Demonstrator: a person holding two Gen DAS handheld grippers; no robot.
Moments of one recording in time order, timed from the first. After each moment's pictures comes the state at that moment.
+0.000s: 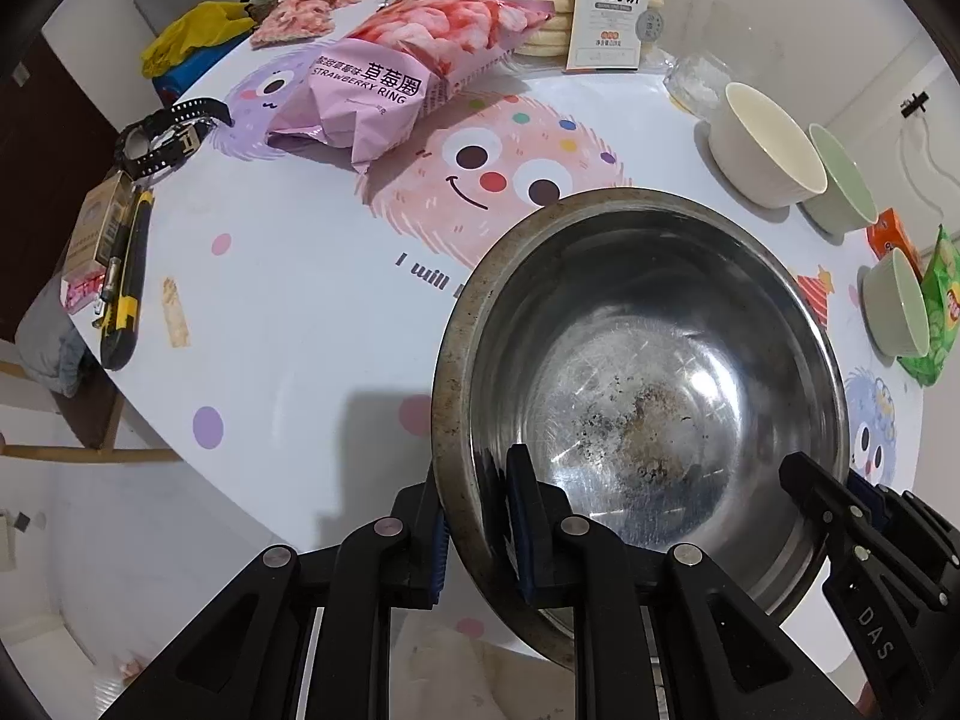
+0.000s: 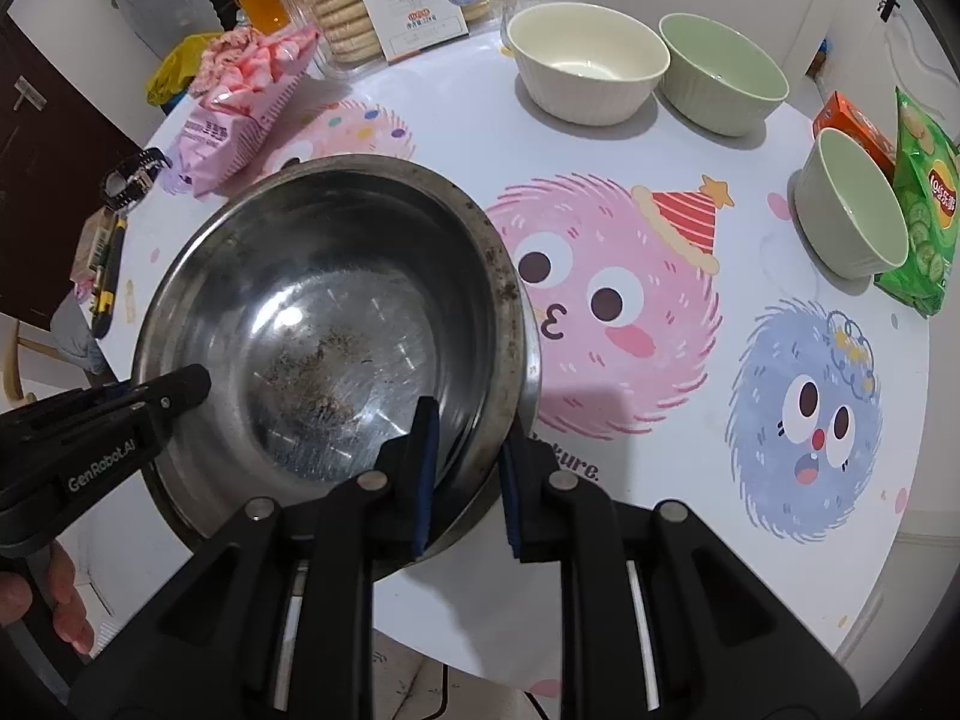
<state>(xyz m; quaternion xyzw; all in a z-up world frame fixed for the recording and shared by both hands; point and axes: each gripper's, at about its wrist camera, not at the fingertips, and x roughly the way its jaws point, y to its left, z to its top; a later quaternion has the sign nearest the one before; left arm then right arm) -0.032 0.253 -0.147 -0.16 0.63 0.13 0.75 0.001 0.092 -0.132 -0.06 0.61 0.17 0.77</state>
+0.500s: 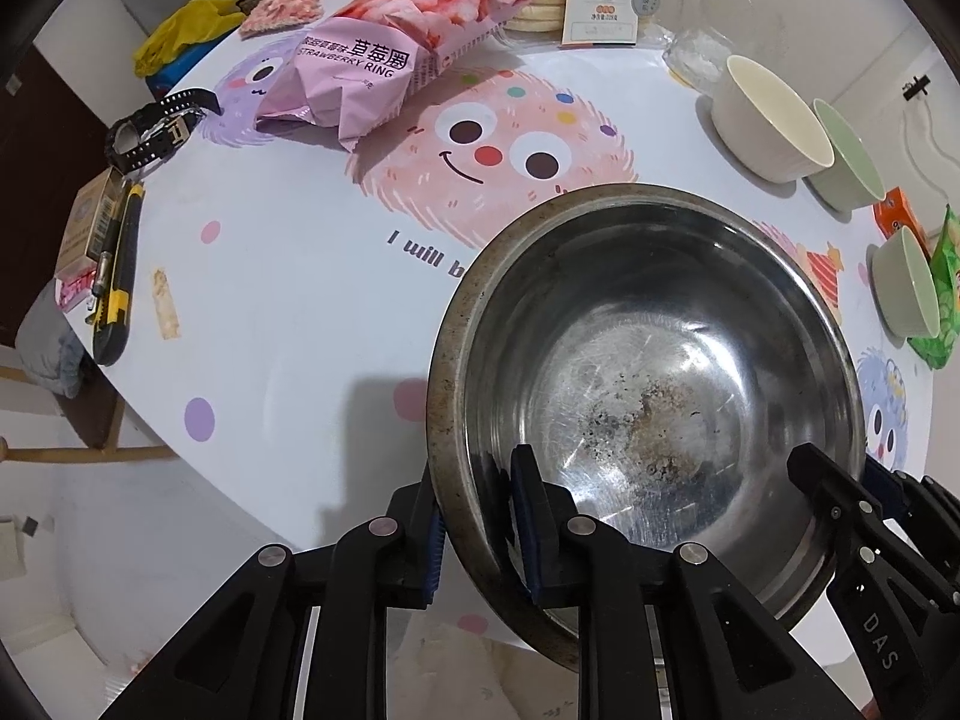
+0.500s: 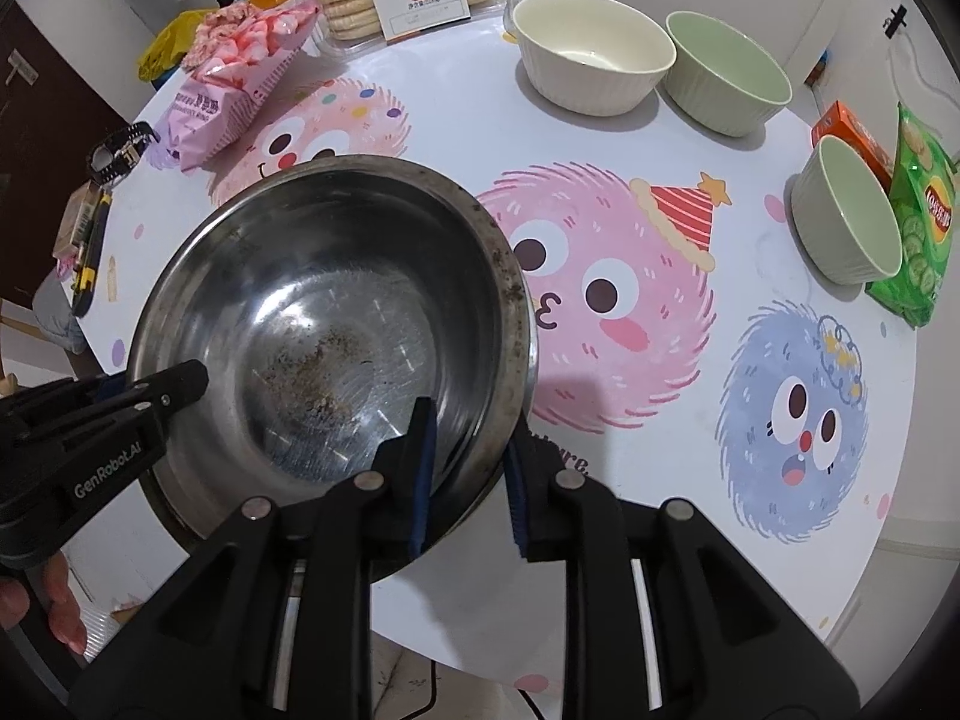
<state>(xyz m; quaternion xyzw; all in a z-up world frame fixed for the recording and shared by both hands) -0.033 0.249 -0.157 -0.15 0.64 0.13 0.74 0.001 0.099 -0.136 -0.09 0.61 0.16 0.77</state>
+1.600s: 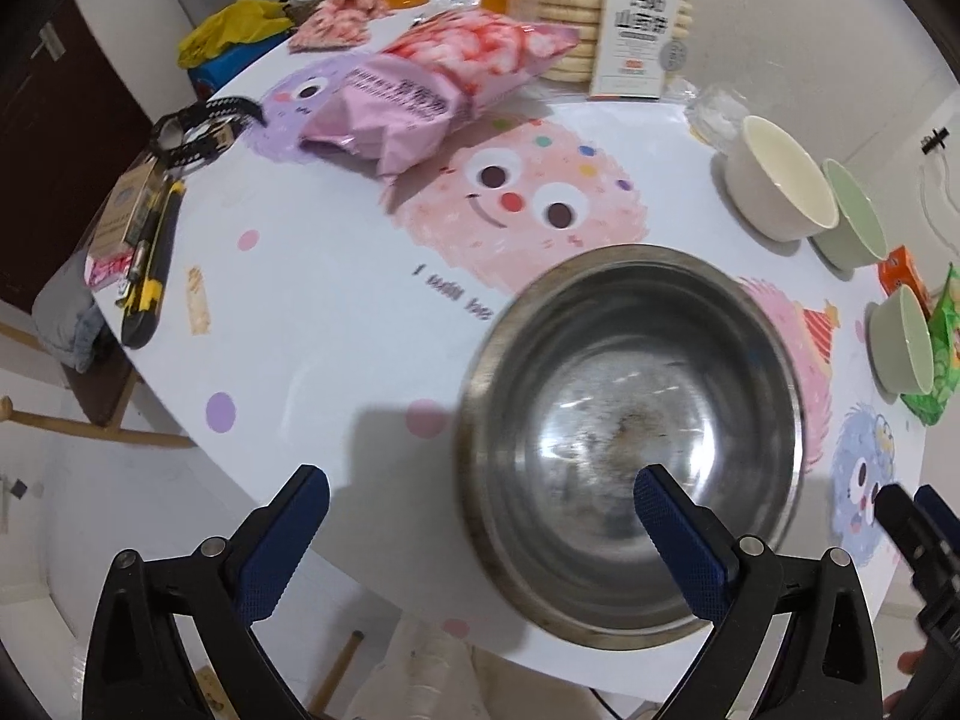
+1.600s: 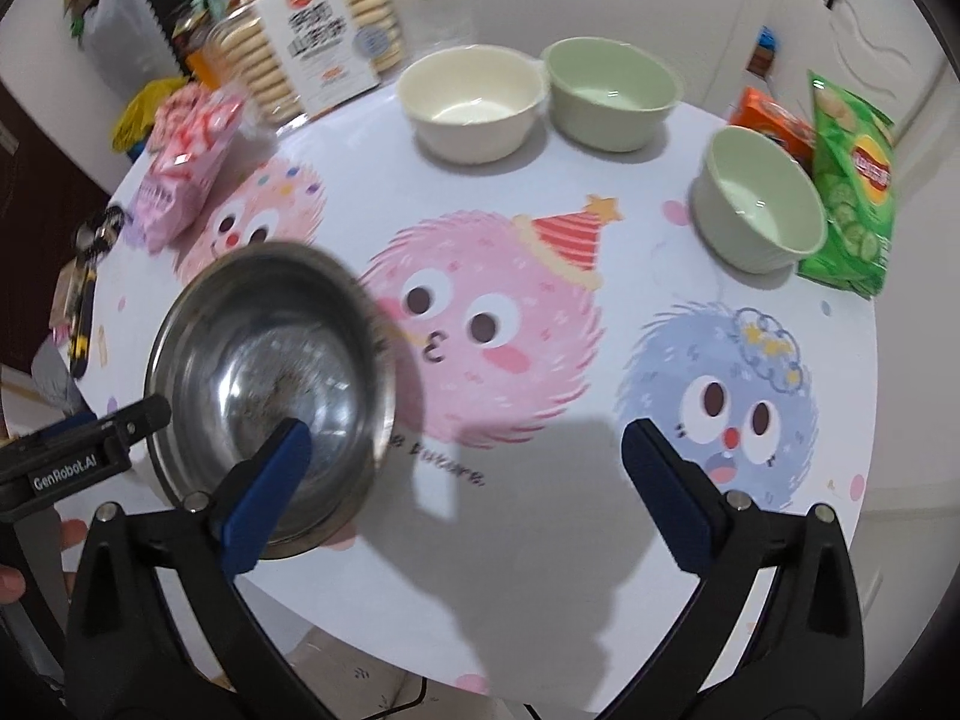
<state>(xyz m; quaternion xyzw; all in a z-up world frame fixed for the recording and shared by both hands) -0.034 0.244 -0.134 -0.18 0.61 0.17 0.76 0.016 0.024 -0.100 -0.03 0.58 0.12 0.81</state>
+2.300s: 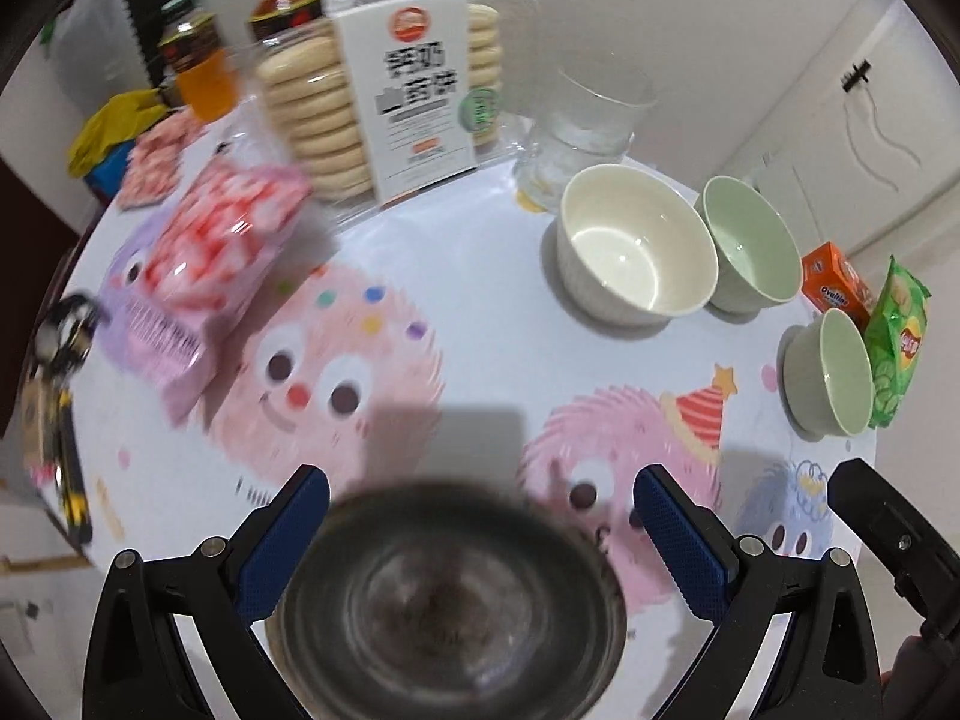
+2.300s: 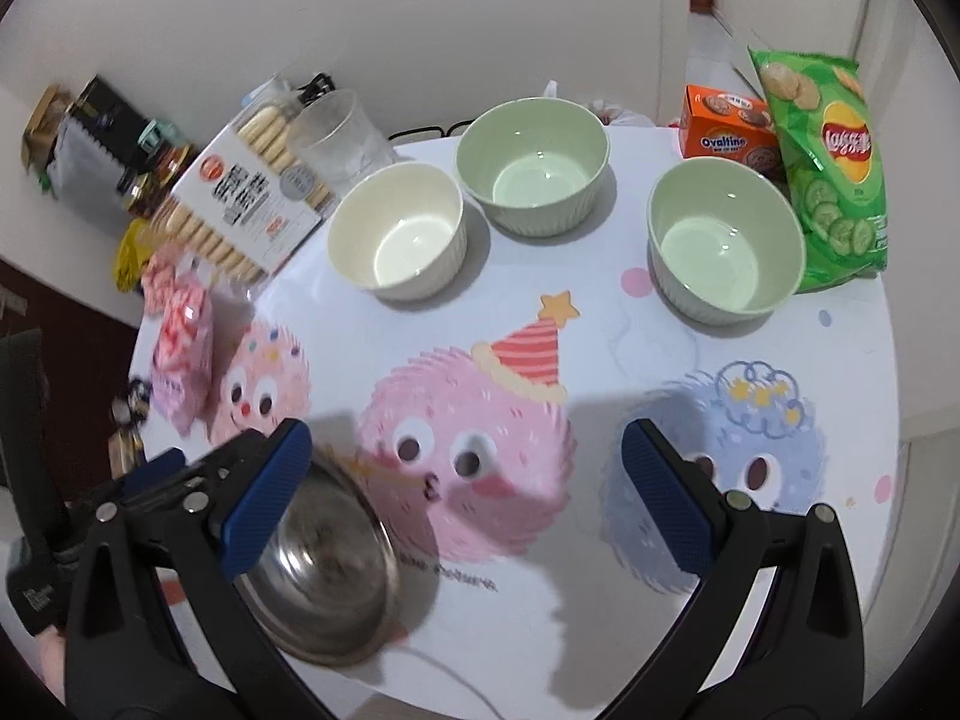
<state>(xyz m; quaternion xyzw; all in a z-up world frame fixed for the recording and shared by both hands) 0.115 0.193 -0.114 -0.12 0.61 0.07 0.78 0.111 -0.012 -0.077 0.13 0.58 0.09 0.80</state>
